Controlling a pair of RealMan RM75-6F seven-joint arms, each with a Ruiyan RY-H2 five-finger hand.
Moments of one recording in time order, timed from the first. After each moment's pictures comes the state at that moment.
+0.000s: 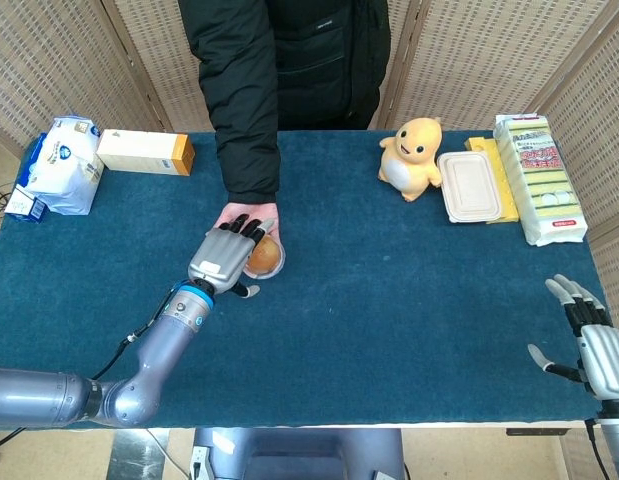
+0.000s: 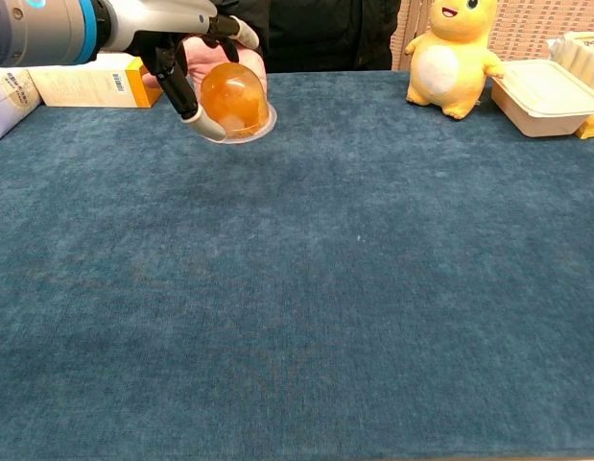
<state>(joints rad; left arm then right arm) -1.13 -1.33 -0.21 -1.92 0.42 1.13 0.81 0.10 -1.09 0.05 -1.50 -1.55 1.47 0.41</state>
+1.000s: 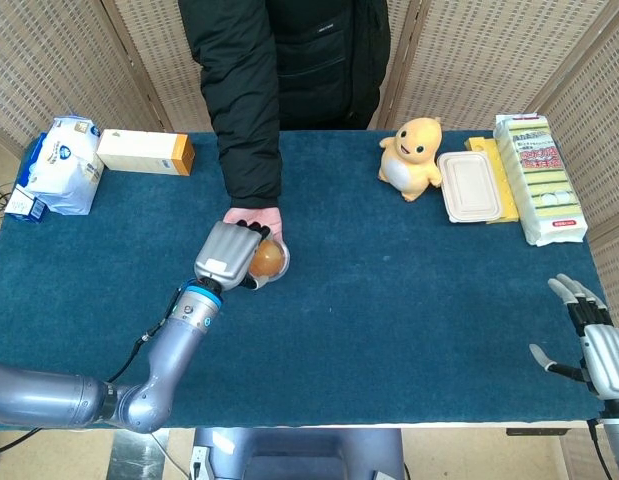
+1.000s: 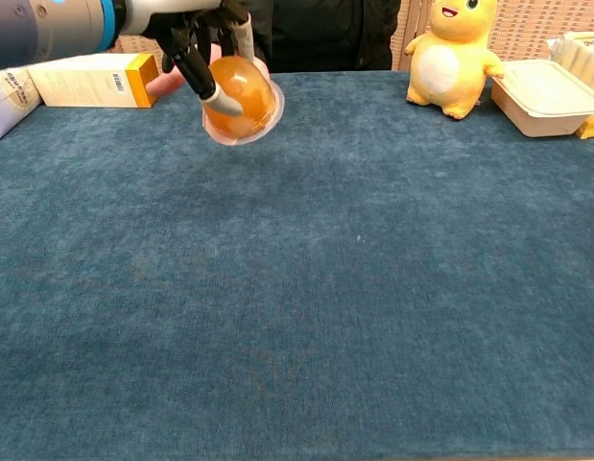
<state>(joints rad) -1.12 -1.39 -0.22 -1.92 0.51 1.26 0.82 0.10 -1.08 0.05 -1.49 -1.55 1.47 0.43</state>
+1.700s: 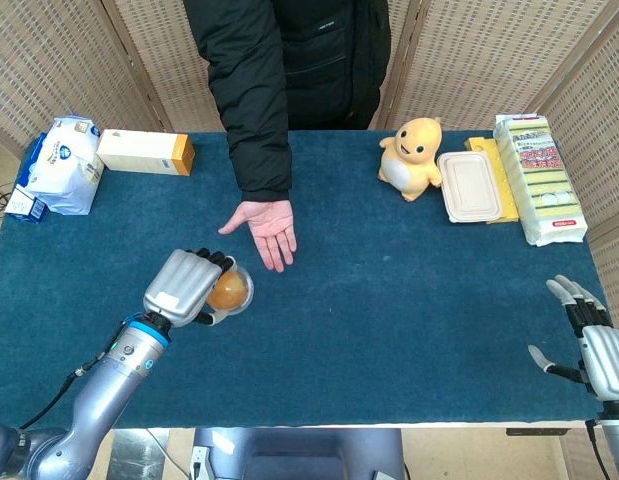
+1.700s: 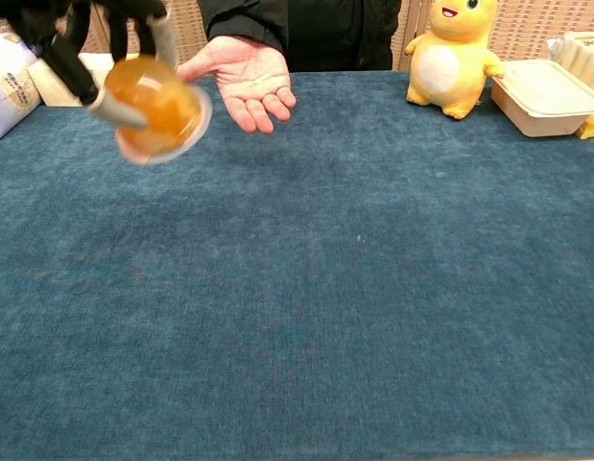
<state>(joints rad) -0.98 -1.10 -0.06 -2.26 0.72 1.28 0.83 0.10 -1.08 0.05 -1.50 -1.55 1.47 0.42</state>
